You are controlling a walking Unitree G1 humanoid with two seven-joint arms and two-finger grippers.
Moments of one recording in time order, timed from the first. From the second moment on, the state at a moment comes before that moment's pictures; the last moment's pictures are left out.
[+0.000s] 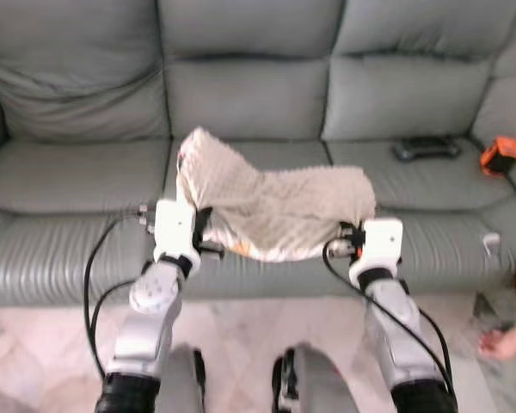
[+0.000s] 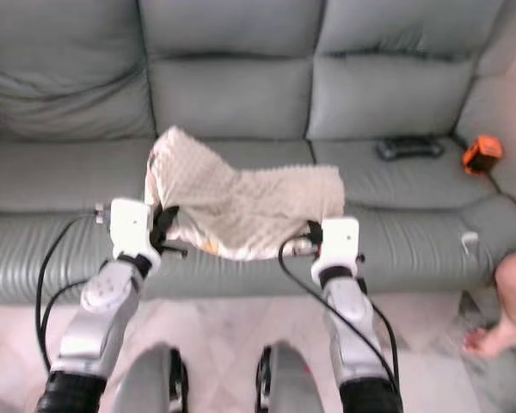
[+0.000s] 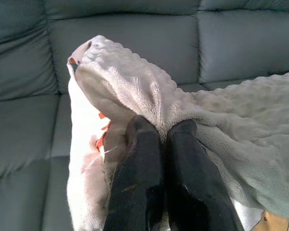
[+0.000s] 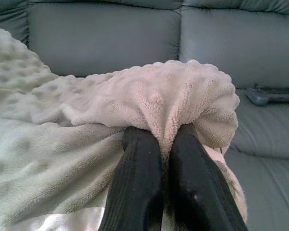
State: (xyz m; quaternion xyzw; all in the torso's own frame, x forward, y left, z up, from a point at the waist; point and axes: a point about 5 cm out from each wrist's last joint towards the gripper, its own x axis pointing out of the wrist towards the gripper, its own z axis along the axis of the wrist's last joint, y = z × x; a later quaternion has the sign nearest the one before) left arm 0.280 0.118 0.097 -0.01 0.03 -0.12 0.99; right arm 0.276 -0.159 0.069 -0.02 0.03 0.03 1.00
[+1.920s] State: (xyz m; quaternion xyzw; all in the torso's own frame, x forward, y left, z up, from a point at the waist) left arm 0.280 0.114 0.100 -0.01 0.03 -0.15 0.99; right arm 0.284 -0.164 0.074 -0.02 0.02 0.02 1.00
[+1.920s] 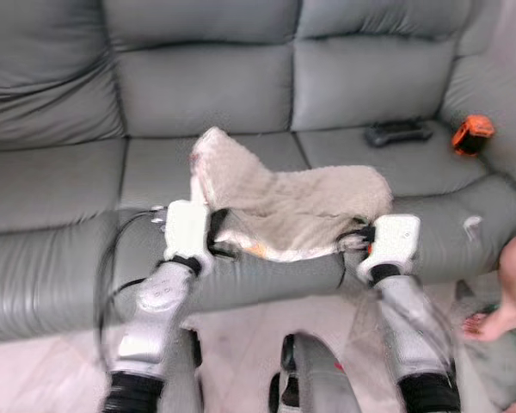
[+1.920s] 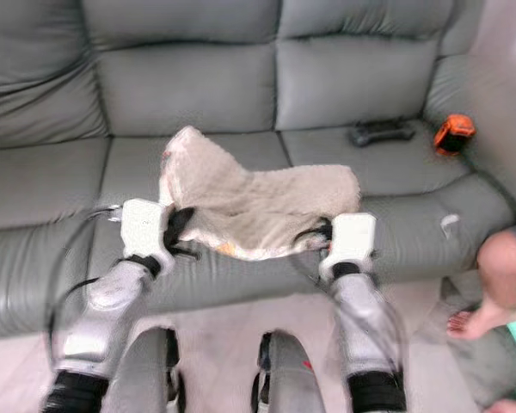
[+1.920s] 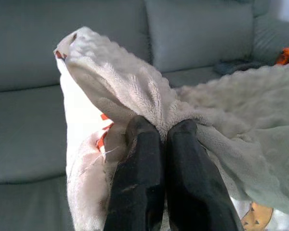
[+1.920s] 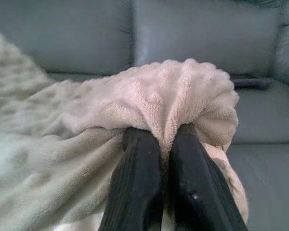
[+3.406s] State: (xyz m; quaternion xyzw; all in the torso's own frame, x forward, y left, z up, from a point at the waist) left arm 0.312 0.172 0.108 0.09 0.06 -0.04 0.99; right arm 0.319 -0.155 0.107 -0.02 0.00 0.09 1.00
